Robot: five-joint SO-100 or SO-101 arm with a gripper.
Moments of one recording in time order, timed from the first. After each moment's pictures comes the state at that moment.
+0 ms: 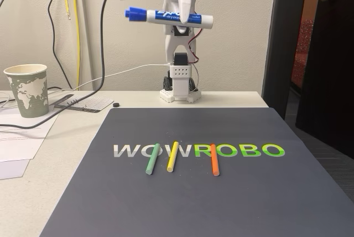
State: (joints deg) arm -12.3 54.8 -16.7 107.2 -5.9
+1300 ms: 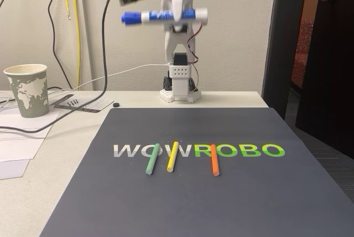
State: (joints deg) arm -10.7 68.2 -2.3 107.4 2.1
